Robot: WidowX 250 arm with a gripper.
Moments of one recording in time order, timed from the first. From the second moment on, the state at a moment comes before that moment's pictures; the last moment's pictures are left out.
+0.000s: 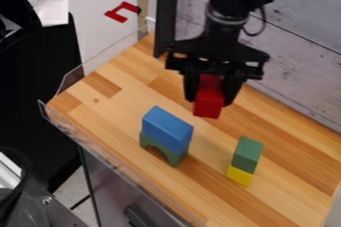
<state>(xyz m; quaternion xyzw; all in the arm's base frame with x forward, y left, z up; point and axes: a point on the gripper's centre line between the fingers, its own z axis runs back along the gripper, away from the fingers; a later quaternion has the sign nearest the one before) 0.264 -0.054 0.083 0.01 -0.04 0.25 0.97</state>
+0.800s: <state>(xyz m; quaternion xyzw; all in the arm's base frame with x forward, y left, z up) 0.254 -0.123 0.065 -0.01 -0.03 0.11 0.99</state>
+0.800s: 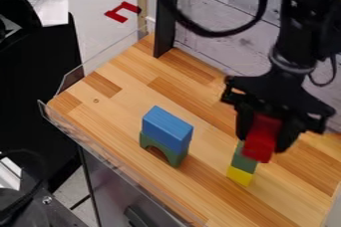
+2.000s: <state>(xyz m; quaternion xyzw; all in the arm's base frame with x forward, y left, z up) 0.251 -0.114 0.047 -0.01 -0.02 0.11 0.99</state>
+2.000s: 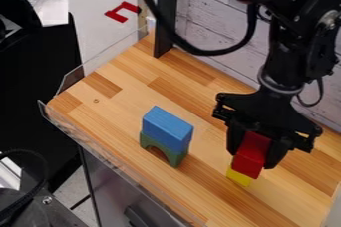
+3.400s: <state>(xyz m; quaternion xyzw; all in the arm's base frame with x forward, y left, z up) 0.257 -0.103 0.044 -0.03 -0.01 0.13 0.99</state>
